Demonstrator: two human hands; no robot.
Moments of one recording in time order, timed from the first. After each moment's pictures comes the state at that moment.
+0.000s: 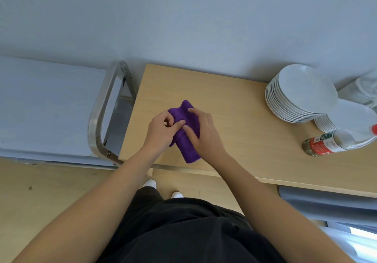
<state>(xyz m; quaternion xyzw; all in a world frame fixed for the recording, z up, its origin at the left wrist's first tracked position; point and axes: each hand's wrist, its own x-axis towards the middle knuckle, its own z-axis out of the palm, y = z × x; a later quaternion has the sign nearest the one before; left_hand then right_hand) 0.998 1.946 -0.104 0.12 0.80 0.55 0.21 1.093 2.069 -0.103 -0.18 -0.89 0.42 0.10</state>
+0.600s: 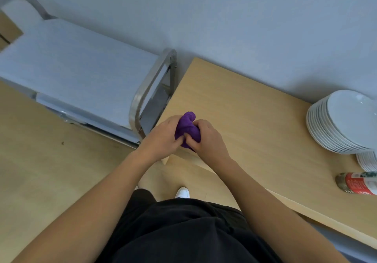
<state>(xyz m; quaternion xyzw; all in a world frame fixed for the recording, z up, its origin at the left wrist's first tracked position) 1.023 1.847 -0.108 0.27 0.88 0.36 0.16 1.081 2.008 -0.111 -0.04 -0.94 0.34 0.00</state>
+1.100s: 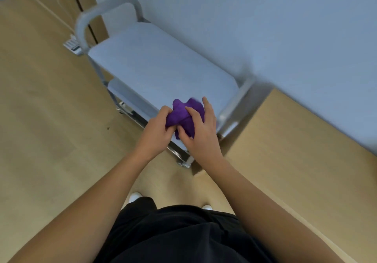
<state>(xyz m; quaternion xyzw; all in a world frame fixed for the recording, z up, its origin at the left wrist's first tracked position) 0.980 1.603 -0.084 0.04 0.86 0.50 0.04 0.987 1.755 -0.099 0.08 -0.94 0.33 0.08</state>
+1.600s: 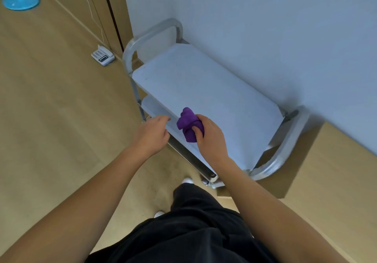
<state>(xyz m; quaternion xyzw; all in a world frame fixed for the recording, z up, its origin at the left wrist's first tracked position) 0.873 1.394 -0.096 0.04 0.97 0.22 0.05 0.866 1.584 -0.112 0.07 -0.93 0.36 -0.01</state>
